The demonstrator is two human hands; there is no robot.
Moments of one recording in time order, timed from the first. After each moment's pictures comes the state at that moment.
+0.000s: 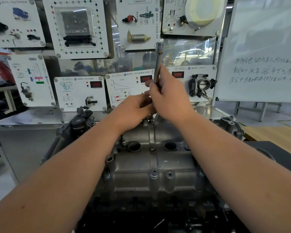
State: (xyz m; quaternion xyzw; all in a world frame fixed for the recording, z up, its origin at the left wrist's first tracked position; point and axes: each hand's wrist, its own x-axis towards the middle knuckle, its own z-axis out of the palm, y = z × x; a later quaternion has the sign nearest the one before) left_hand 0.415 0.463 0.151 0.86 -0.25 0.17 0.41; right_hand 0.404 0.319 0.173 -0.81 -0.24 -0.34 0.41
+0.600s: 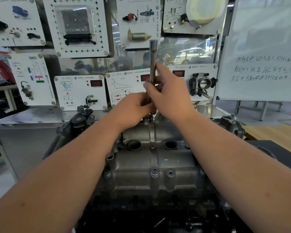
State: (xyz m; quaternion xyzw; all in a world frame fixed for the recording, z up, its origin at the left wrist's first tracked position) left_hand 0.417 0.465 0.153 0.87 -0.25 0.18 0.38; right_hand 0.403 0.321 0.173 -0.80 -0.24 -0.38 0.40
